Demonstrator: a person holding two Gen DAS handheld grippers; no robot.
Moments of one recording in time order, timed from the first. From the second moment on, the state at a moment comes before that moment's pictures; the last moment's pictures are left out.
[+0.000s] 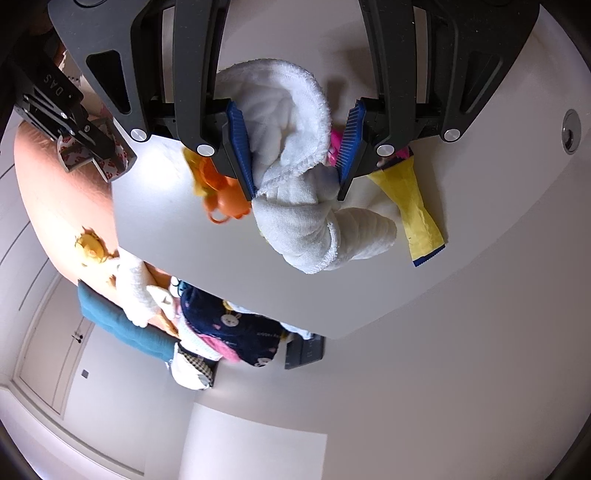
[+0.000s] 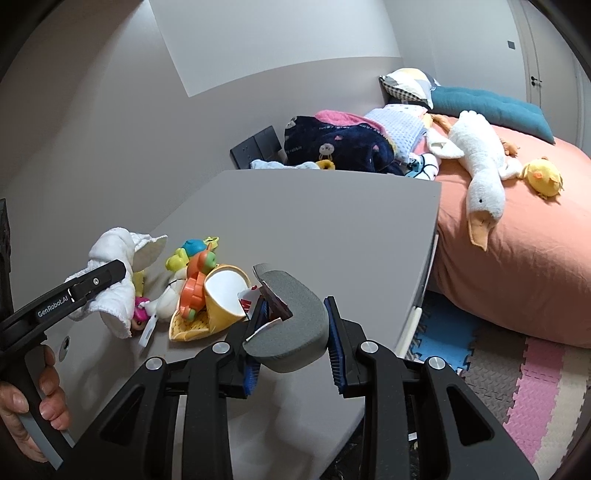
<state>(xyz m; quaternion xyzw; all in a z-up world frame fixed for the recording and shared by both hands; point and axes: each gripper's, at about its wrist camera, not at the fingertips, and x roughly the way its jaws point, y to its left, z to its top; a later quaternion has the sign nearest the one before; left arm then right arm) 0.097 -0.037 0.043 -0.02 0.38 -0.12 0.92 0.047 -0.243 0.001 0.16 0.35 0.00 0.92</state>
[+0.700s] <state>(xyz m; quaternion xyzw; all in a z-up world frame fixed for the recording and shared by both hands) 0.027 -0.072 0.051 0.00 0.38 -0.16 0.91 -0.035 -0.256 0.032 0.16 0.32 -0.02 0.93</state>
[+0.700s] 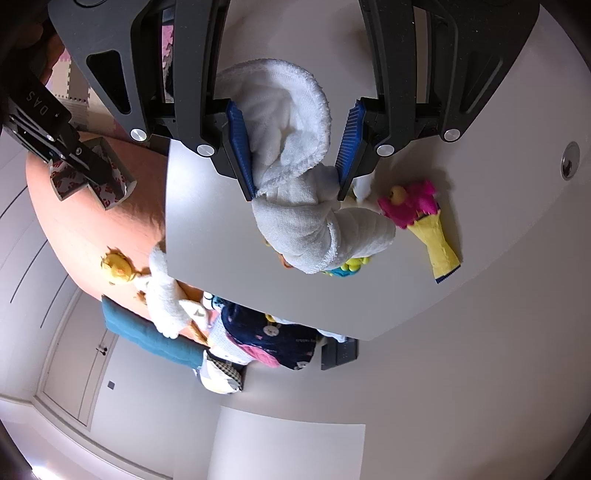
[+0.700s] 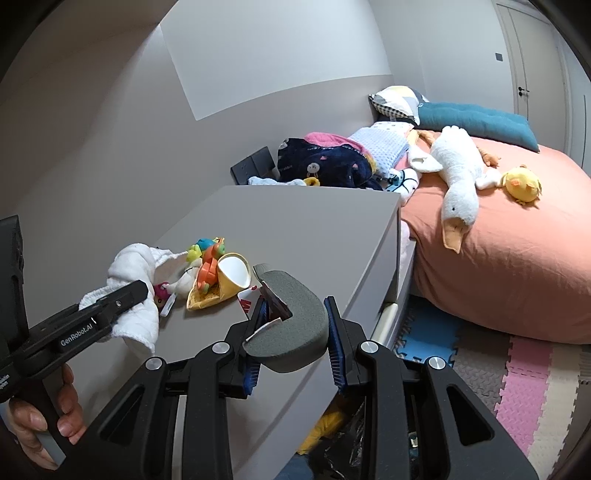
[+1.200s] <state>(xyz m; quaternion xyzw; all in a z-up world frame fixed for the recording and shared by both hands) -0.012 -0.088 0.048 0.01 0.38 -0.18 0.91 -0.082 -0.267 0.036 0.16 0.31 -0.03 0.94</state>
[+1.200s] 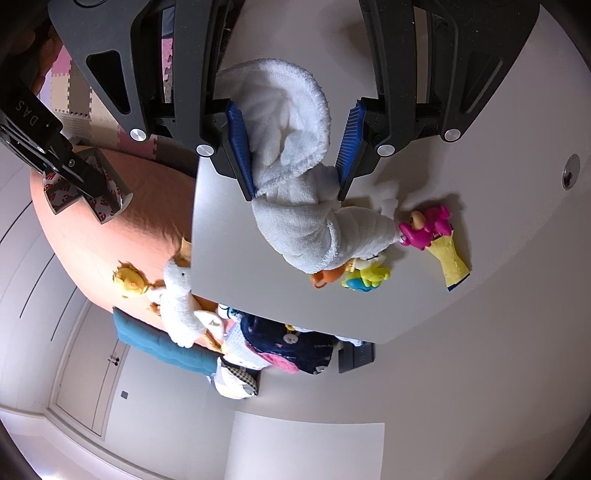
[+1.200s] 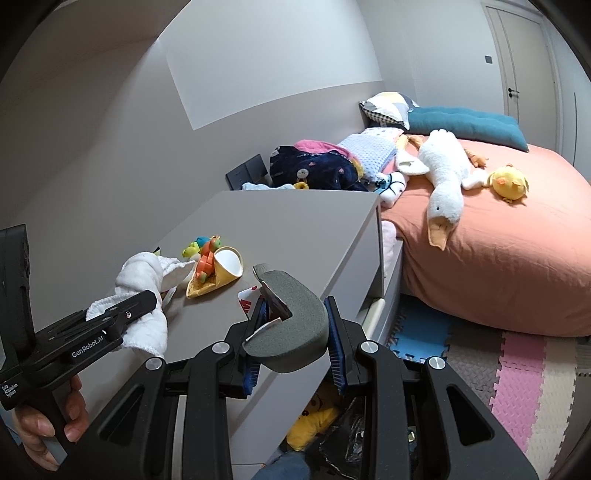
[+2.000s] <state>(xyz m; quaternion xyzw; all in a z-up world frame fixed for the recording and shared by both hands) -0.058 -0.143 0.046 0.04 0.37 -0.23 0.90 -0.143 -0.308 0.037 0.18 0.29 -0.07 0.94</state>
